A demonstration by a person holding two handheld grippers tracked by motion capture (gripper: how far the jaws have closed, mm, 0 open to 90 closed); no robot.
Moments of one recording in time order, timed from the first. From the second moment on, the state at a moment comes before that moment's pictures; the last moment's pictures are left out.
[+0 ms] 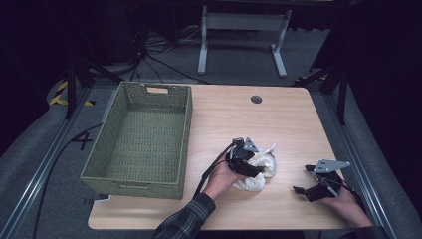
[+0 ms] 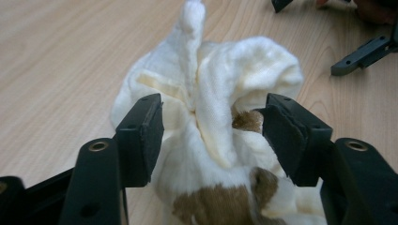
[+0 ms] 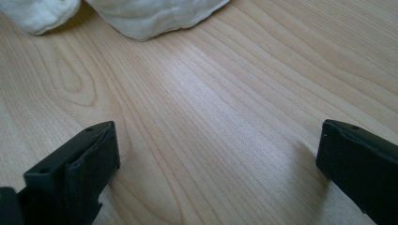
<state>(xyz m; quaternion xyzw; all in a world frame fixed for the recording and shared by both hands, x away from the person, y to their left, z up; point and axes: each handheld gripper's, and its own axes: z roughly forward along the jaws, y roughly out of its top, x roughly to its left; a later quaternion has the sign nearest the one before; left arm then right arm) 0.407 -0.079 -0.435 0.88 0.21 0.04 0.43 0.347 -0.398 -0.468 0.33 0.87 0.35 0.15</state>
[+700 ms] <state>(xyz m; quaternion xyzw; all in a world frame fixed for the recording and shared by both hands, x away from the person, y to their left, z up) 0.355 -0.030 -0.438 0.87 0.24 0.05 0.43 0.344 -0.365 -0.446 0.27 0.87 0.39 0.07</state>
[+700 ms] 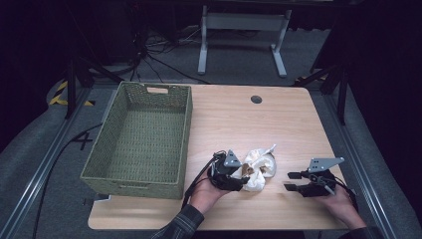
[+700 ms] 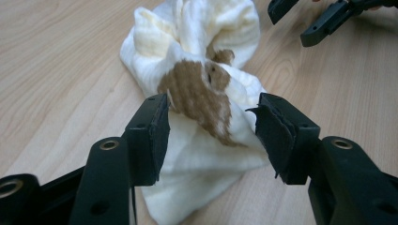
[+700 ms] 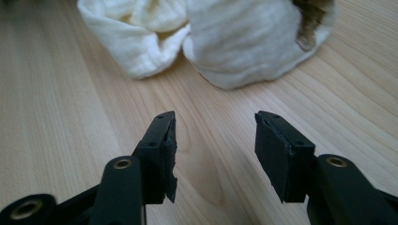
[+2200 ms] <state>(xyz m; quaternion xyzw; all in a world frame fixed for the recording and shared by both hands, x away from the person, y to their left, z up) 0.360 -0.016 -0.460 0.89 0.29 0.06 0.35 0.373 -0.312 -0.443 0.26 0.89 0.38 0.05</state>
